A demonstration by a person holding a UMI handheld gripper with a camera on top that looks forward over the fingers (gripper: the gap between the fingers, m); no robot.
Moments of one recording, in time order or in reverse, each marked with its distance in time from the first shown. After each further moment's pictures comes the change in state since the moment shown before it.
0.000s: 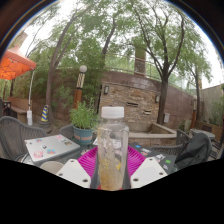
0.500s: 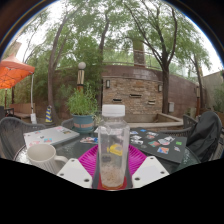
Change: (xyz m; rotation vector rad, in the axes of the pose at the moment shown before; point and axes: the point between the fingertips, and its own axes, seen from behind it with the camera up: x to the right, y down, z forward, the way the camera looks) arm -0.008 0.078 0.052 -0.084 -0.070 0.097
